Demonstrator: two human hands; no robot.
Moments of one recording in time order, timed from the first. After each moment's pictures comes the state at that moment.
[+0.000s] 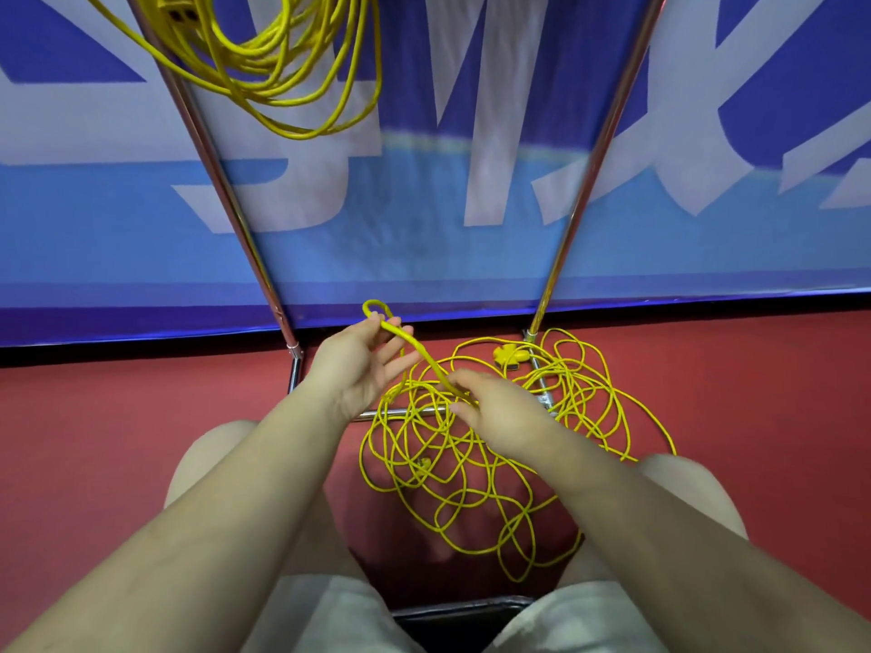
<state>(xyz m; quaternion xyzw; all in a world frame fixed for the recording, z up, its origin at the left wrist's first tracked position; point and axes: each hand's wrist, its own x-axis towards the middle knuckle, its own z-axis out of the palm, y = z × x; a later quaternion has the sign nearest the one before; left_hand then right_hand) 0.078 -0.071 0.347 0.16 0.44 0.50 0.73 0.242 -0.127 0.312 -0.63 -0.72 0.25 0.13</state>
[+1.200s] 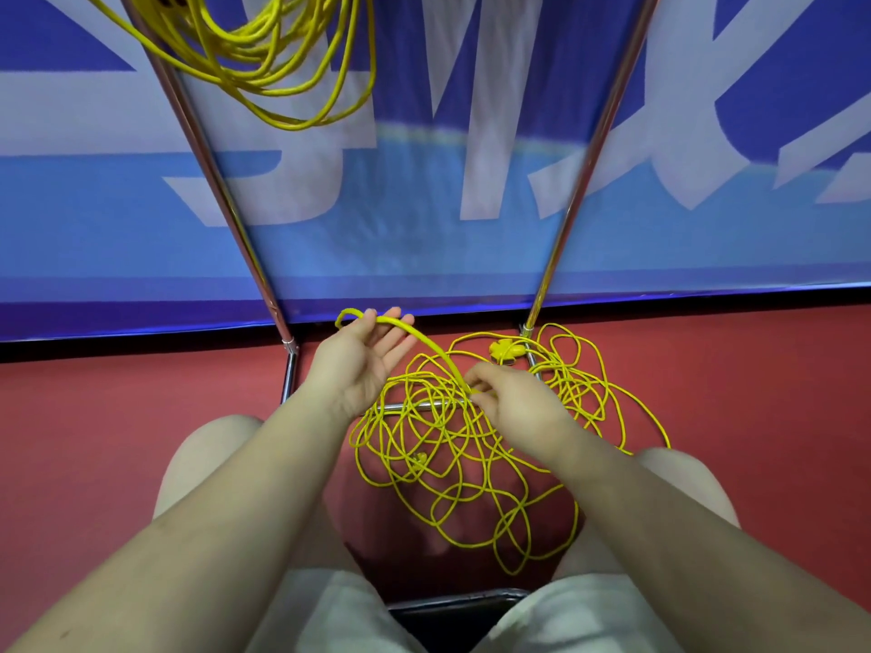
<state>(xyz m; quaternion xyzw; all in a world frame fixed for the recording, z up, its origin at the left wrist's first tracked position) 0.085 -0.073 0.344 0.13 0.41 0.54 0.73 0.262 -0.132 0.305 -0.64 -0.71 0.23 0.16</state>
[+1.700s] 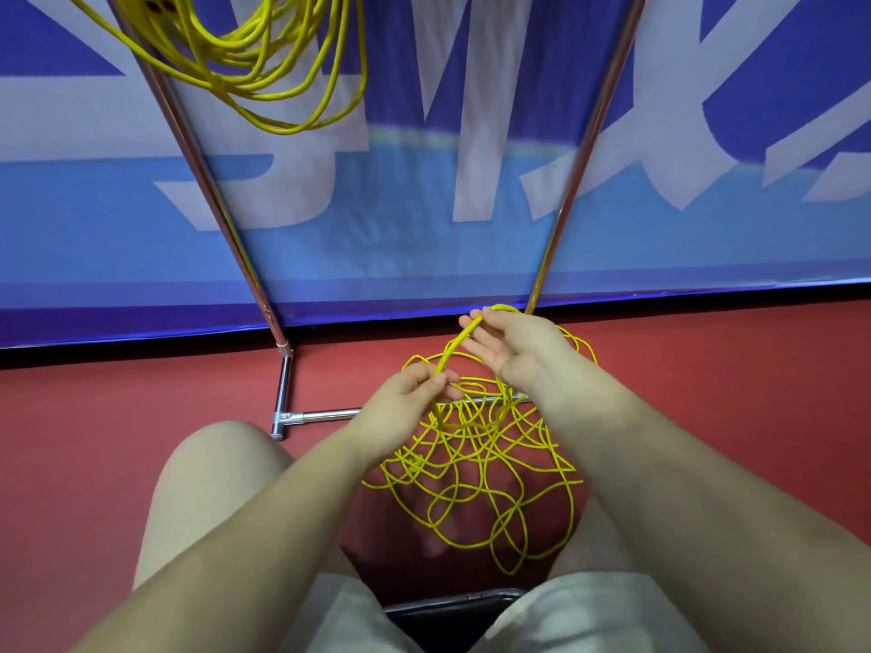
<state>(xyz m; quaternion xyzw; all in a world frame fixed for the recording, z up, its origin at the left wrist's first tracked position) 0.104 -0.112 0.308 0.54 0.47 0.29 0.63 0.245 -0.086 0.367 -0.51 -0.08 0.65 0.55</state>
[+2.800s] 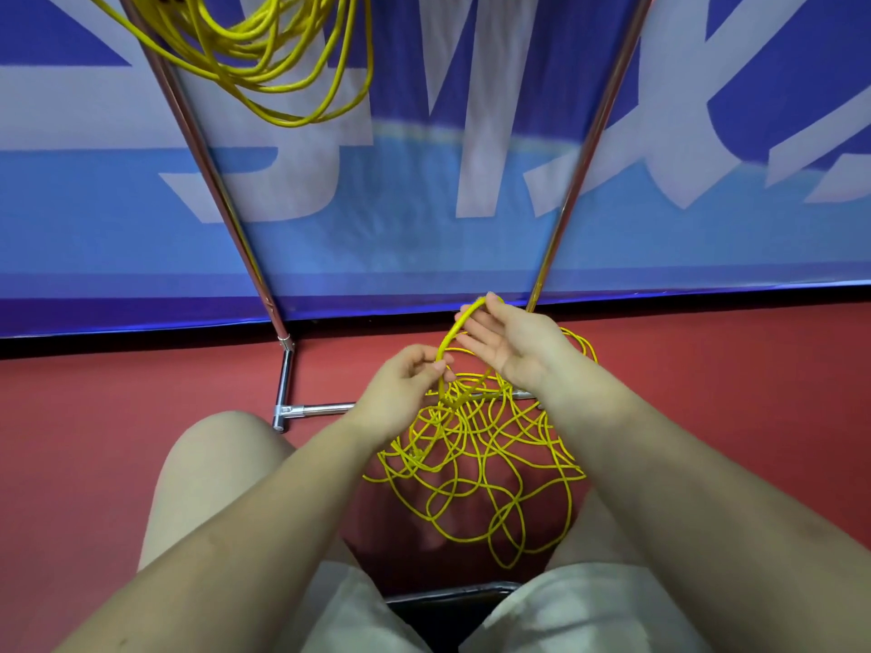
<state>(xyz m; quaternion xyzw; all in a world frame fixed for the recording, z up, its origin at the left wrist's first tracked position) 0.104 -0.108 0.311 0.52 0.47 0.33 0.63 0.247 -0.090 0.362 -0.50 -0.16 0.67 0.53</state>
